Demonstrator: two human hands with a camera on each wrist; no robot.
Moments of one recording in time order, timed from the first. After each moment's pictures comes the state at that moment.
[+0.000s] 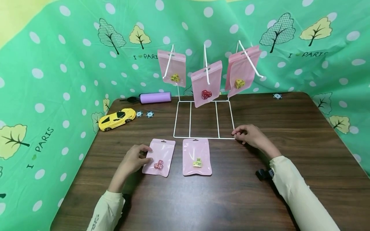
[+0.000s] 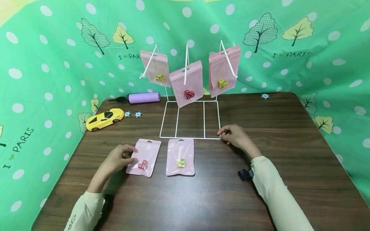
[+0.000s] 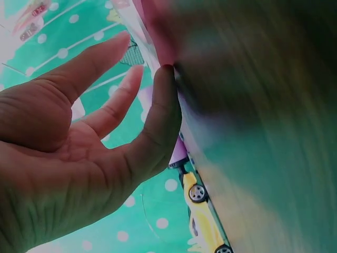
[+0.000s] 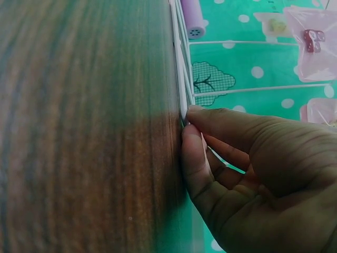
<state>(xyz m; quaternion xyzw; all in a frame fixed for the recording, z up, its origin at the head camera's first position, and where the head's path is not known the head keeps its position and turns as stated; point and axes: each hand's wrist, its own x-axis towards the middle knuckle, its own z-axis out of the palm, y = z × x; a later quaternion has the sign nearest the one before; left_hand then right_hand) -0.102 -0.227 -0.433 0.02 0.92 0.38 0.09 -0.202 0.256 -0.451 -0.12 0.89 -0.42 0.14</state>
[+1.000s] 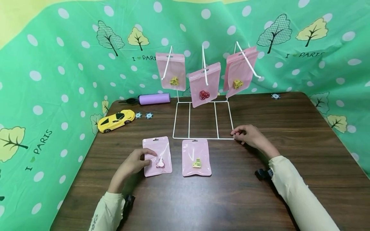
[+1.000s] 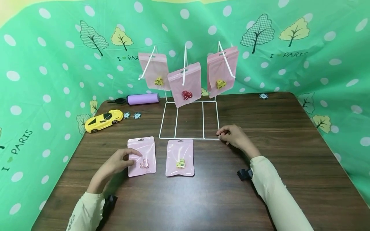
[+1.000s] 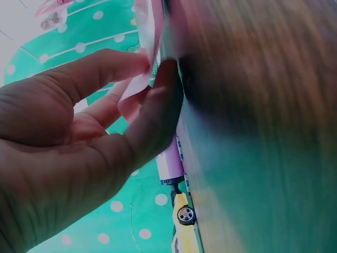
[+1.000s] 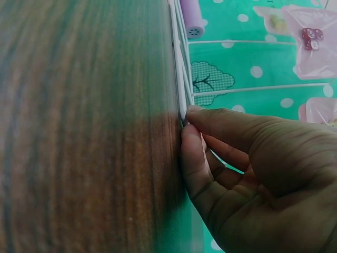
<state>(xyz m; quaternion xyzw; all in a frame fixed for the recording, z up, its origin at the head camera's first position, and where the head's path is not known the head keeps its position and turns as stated) -0.104 -0.227 -0.435 0.07 0.89 0.43 0.14 -0.201 0.257 -0.452 -0.12 0.89 -0.43 0.14</state>
